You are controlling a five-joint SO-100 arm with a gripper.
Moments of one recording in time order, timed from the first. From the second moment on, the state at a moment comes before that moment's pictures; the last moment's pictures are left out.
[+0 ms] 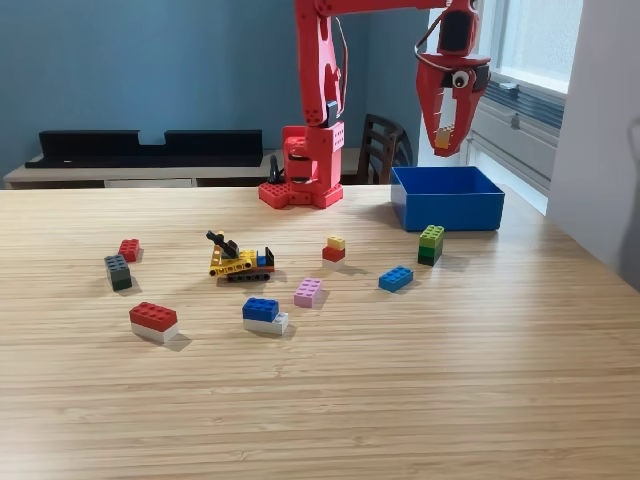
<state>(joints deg) -65.8 97.8 86.9 93.3 18.7</state>
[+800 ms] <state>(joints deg) -62.8 97.8 83.0 93.3 14.4</state>
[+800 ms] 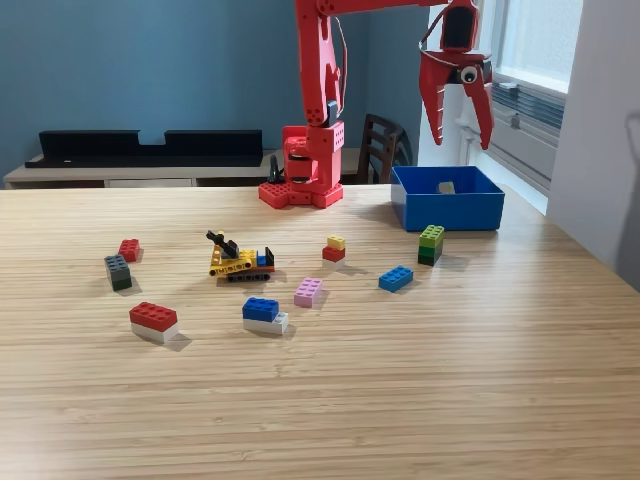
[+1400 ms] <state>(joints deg) -22.1 97.8 72.1 92.7 7.6</state>
